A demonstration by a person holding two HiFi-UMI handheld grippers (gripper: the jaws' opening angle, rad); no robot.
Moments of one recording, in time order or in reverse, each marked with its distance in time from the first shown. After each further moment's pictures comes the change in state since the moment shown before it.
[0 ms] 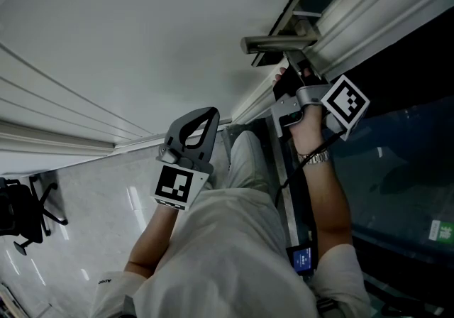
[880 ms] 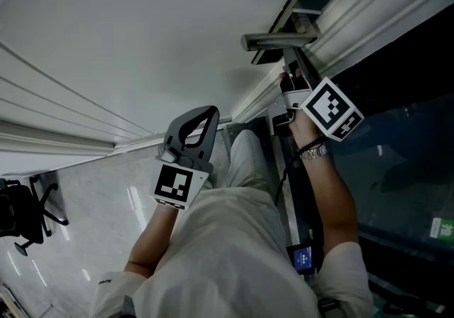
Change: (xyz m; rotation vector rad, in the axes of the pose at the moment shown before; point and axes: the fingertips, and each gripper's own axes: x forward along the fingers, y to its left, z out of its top) left arm -0.001 0.000 0.000 -0.005 0.004 -0.002; right arm 0.001 0.007 -0.001 -0.472 -0.019 -0.054
